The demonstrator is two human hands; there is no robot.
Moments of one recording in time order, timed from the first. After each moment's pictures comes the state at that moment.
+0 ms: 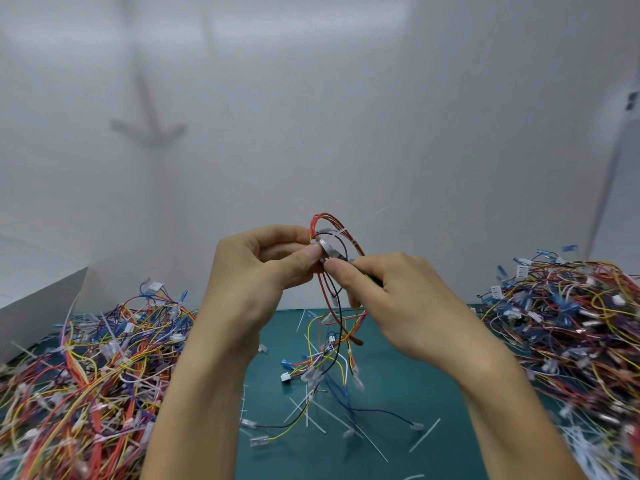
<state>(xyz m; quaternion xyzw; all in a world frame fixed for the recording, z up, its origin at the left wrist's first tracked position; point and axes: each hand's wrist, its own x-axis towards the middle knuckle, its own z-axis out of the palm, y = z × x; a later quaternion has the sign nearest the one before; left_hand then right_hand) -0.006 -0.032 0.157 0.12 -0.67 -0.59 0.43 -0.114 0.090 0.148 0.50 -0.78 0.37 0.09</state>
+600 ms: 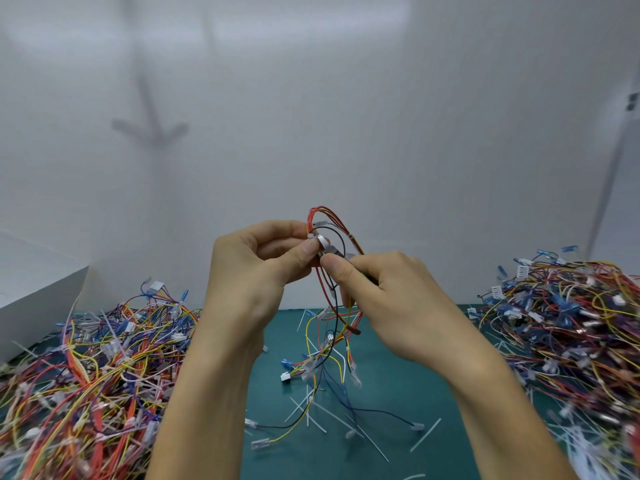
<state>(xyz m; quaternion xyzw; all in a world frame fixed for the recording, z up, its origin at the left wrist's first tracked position) -0.009 -0.034 0.156 0.10 -0.66 -0.59 0.46 -0.110 0.084 0.147 0.51 -0.76 0.41 0.08</state>
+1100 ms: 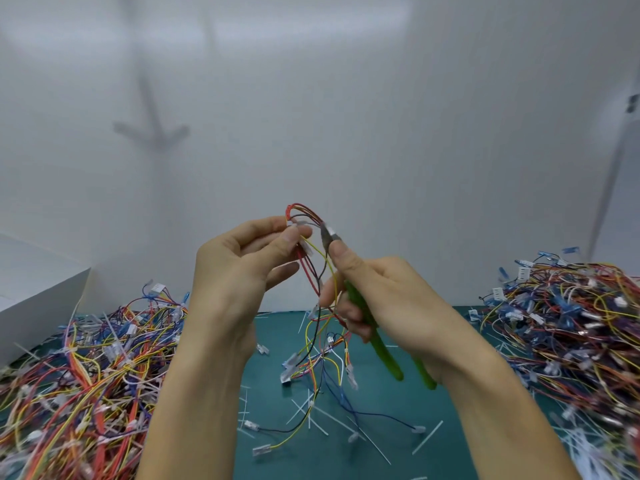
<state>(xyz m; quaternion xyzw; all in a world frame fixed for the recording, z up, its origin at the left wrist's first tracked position) -0.002 -0.041 0.159 0.11 -0.60 -0.63 0.47 -0.108 0.077 0.144 0.47 -0.63 0.58 -0.20</state>
